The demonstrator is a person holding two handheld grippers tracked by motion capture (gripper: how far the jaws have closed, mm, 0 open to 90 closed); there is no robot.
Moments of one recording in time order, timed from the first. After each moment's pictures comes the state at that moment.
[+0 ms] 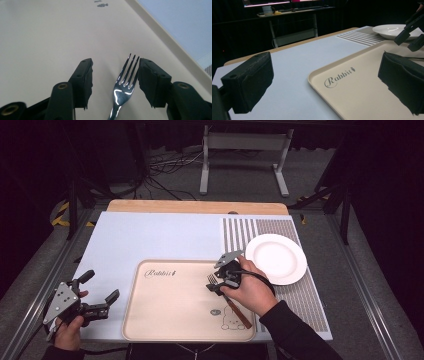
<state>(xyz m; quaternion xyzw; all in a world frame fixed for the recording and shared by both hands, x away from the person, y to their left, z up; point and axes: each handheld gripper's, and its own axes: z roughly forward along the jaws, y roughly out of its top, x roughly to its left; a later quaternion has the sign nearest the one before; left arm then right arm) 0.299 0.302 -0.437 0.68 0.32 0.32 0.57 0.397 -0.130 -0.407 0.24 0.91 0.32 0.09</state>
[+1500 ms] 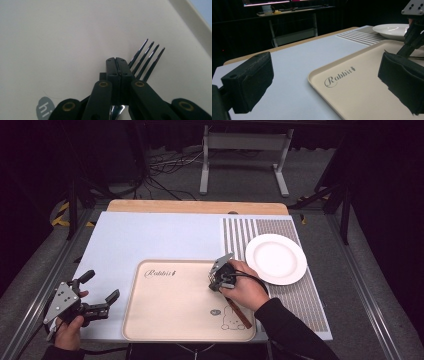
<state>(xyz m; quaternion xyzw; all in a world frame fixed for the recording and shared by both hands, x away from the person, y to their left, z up) 0.299 0.302 -0.437 0.69 0.33 0.32 0.57 0.411 -0.125 -0.434 0.21 0.94 0.27 0.05</state>
